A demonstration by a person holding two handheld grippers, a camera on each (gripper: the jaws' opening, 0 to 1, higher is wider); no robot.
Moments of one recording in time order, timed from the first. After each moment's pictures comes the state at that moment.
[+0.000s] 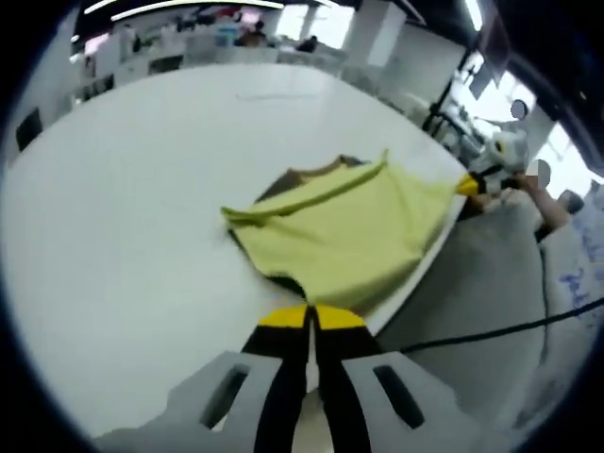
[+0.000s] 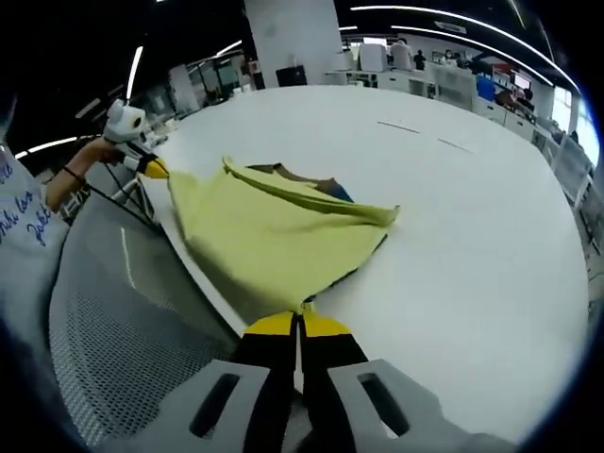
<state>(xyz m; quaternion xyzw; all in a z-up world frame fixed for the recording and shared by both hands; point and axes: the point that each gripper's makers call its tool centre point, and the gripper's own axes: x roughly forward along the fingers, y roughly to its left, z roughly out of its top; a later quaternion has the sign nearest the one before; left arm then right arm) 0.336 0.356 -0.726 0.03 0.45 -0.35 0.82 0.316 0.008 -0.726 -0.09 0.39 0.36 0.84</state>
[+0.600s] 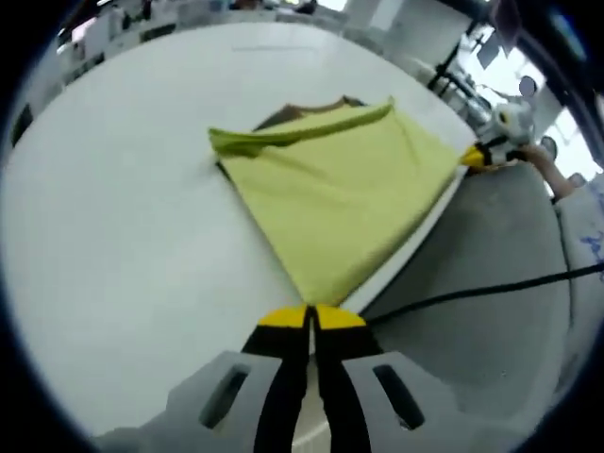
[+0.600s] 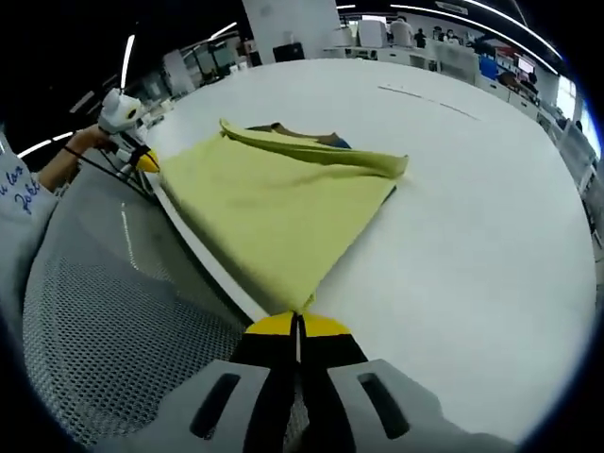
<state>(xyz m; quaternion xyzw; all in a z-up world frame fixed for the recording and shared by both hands) 0.306 0.362 -0.766 0.07 0.51 -0.35 0.78 0.297 0.001 -0.767 -0.11 0.44 0.36 0.82</state>
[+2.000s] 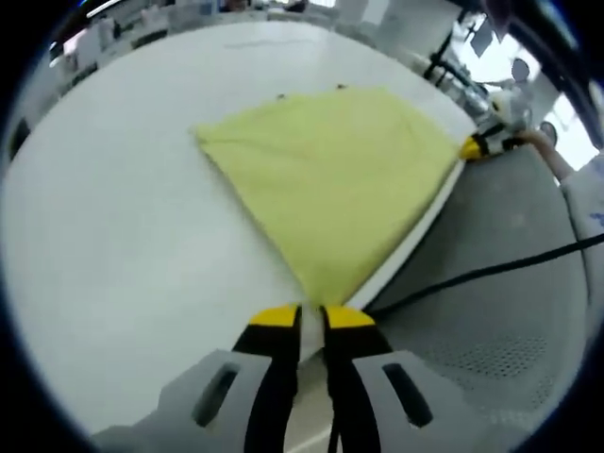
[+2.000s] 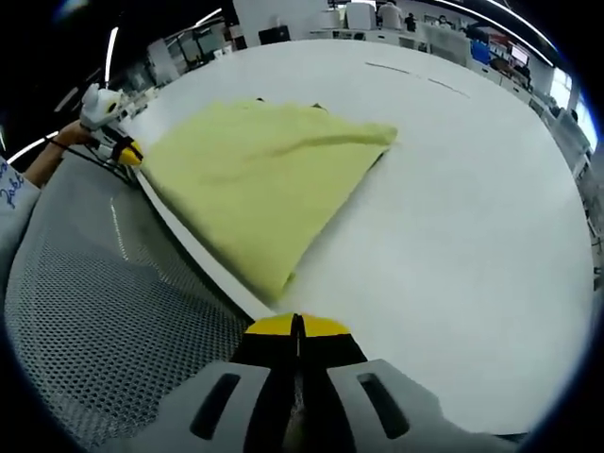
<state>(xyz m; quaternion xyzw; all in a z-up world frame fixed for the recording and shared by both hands) 0.303 0.368 -0.775 0.08 0.50 -0.34 0.79 0.297 -0.016 -0.783 -0.10 0.47 0.33 0.82</state>
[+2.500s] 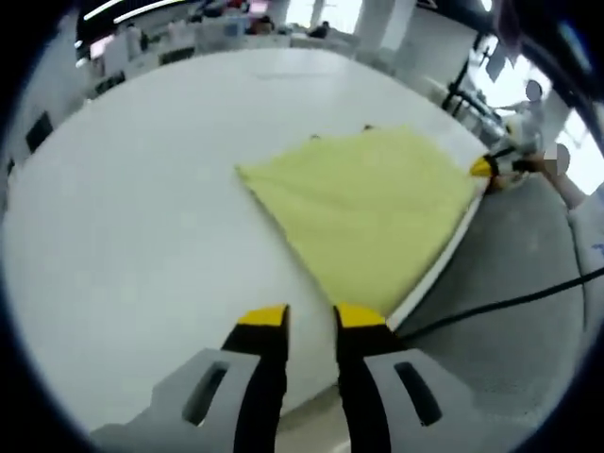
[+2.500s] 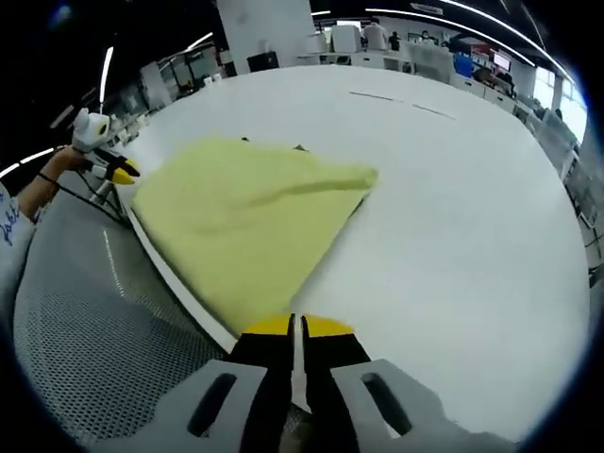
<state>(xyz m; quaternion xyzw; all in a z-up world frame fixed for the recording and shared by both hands) 0.341 0.378 -0.752 0.08 0.45 -0.31 0.84 0.336 -0.012 -0.758 -0.08 0.42 0.30 0.85</state>
